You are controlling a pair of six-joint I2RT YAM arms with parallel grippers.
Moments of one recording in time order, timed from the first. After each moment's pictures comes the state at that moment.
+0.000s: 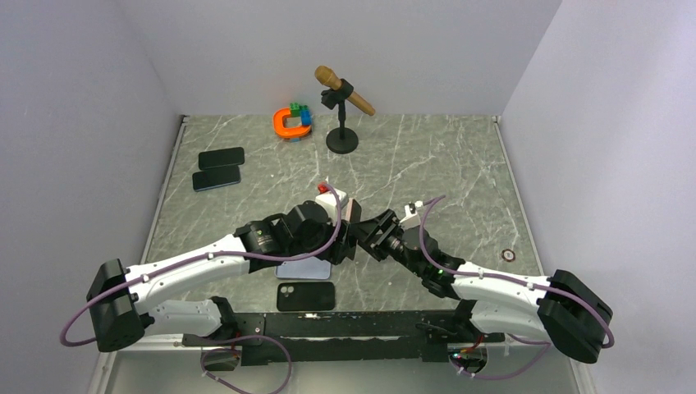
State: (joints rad) left arm -1.03 1.16 0.90 -0.41 -0.11 -0.50; right arm 0.91 1.05 0.30 0.51 0.16 1.37
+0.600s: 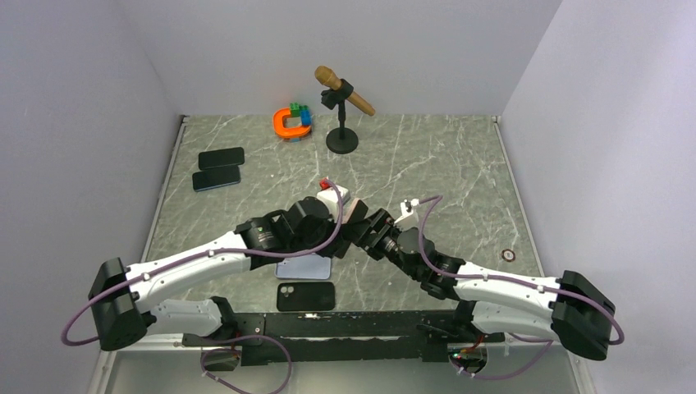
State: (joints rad) left arm -1.03 1.18 0.93 -0.42 -0.08 -0.48; right arm 1.03 1.01 0.39 0.41 0.30 1.25
